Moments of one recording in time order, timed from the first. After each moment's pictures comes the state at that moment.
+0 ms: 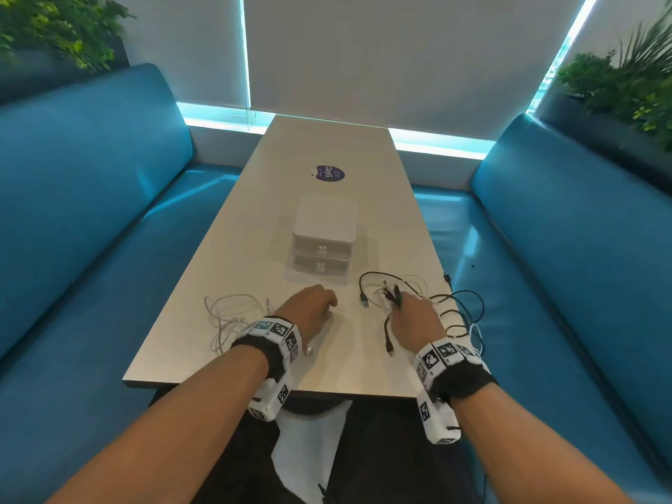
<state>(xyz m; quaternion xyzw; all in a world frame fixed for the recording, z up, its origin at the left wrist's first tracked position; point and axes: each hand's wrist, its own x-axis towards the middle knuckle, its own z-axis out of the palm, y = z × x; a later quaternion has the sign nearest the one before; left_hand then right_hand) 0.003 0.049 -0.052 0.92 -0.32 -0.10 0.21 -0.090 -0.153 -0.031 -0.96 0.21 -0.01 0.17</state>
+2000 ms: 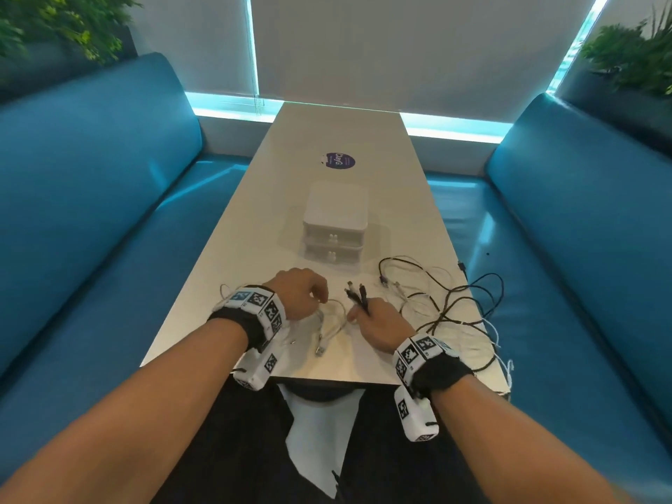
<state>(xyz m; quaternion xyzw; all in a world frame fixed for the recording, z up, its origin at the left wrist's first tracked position) 0.020 0.089 -0.019 0.92 -0.31 -0.18 0.16 -0.079 -0.097 -0.048 -0.93 0.11 0.10 0.35</state>
